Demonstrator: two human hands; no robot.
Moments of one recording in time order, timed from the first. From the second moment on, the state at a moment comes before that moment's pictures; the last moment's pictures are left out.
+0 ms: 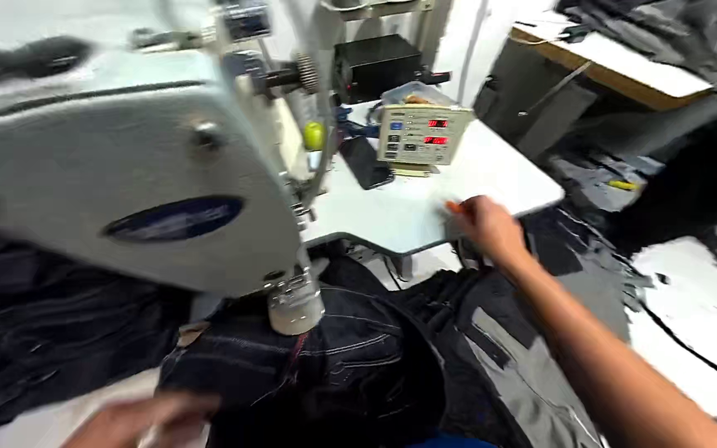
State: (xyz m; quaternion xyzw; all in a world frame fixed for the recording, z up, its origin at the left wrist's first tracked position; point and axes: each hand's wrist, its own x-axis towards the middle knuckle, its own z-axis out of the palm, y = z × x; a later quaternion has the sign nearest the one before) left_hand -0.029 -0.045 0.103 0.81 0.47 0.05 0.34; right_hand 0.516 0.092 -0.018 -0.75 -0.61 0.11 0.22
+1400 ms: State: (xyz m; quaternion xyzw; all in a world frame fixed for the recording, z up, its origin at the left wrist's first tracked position) left_hand 0.049 0.035 0.015 0.70 0.46 0.46 0.28; right_hand 0.326 0.010 0.013 -0.34 -0.84 0.05 0.42
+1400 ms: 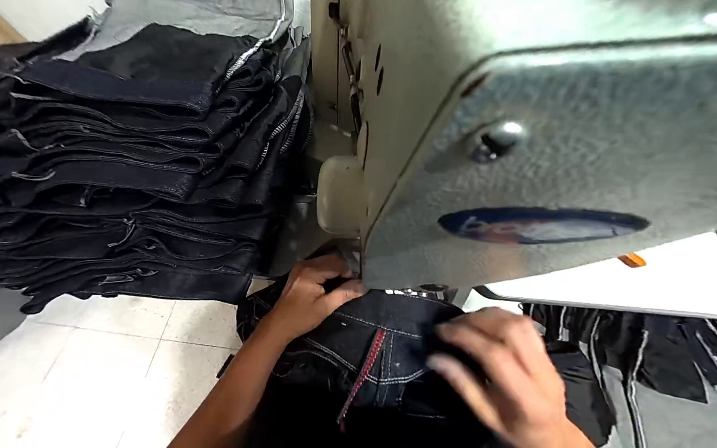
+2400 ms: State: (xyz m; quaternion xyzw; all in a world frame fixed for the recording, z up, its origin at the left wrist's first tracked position) left_hand 0.041 0.035 0.021 0.69 0.44 0.43 0.37; right_hand 0.339 -0.022 0.000 -0.28 -0.85 0.19 0.41
